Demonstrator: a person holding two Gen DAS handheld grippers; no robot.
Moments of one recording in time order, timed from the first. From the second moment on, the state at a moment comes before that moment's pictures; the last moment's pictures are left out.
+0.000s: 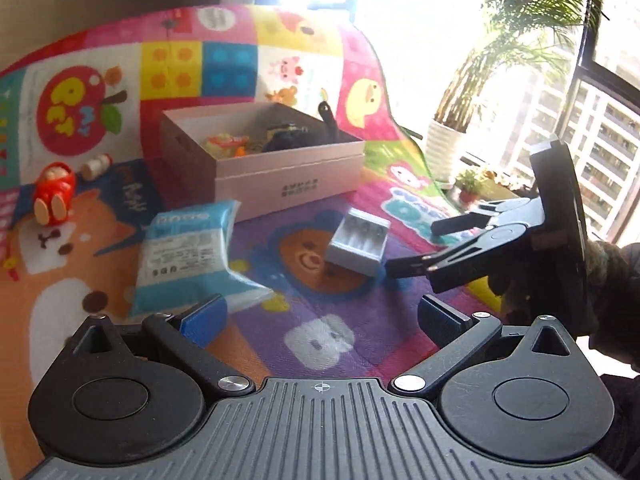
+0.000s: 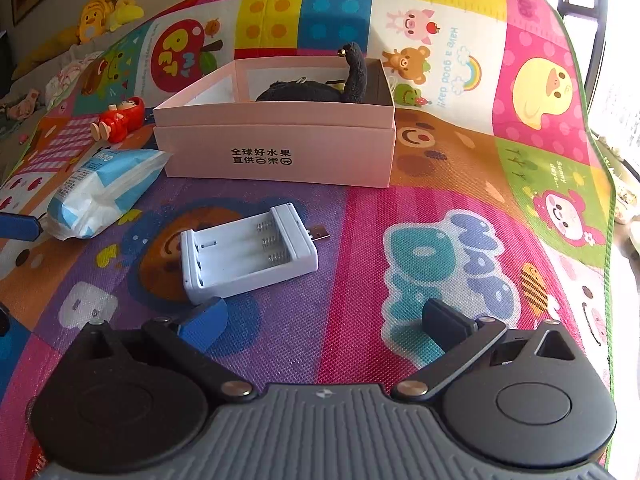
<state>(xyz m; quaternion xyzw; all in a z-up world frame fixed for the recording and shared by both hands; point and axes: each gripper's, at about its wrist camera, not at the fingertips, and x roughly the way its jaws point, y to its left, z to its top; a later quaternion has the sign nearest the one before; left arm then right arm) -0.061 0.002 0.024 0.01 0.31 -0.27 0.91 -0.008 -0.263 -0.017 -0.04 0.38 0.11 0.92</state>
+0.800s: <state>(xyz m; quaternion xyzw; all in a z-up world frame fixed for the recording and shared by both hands) -0.022 0.017 0.001 -0.01 0.36 -0.11 0.92 0.018 -0.233 -0.014 -0.10 0.37 0.23 0.90</state>
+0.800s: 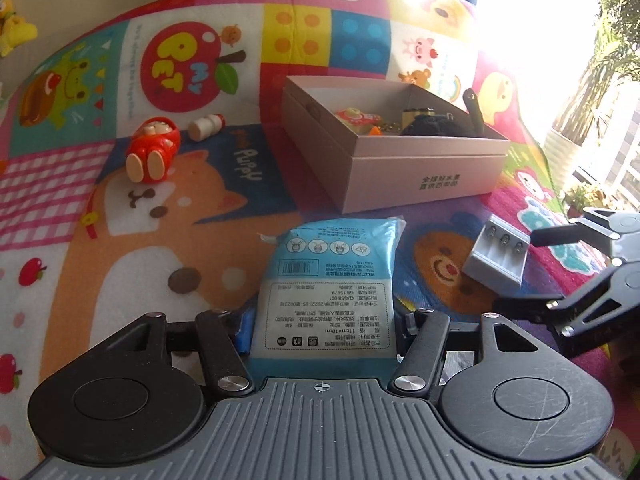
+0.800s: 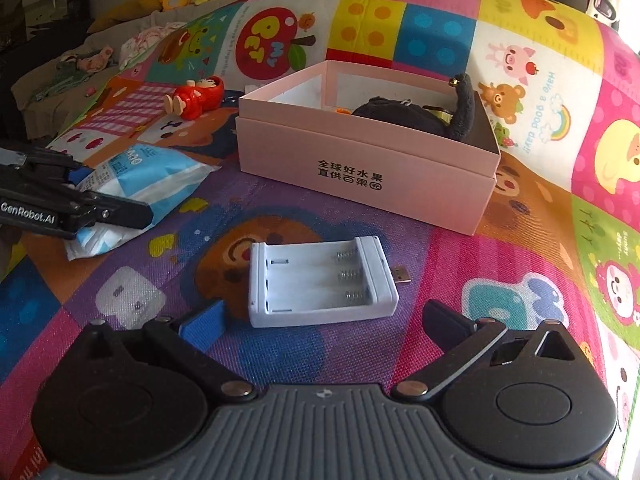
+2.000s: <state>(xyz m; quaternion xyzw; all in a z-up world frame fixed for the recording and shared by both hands) -0.014 -0.041 0.132 0.10 0.20 -0.17 0.96 -0.044 -0.273 0.163 -0.03 0.20 0.20 0.96</state>
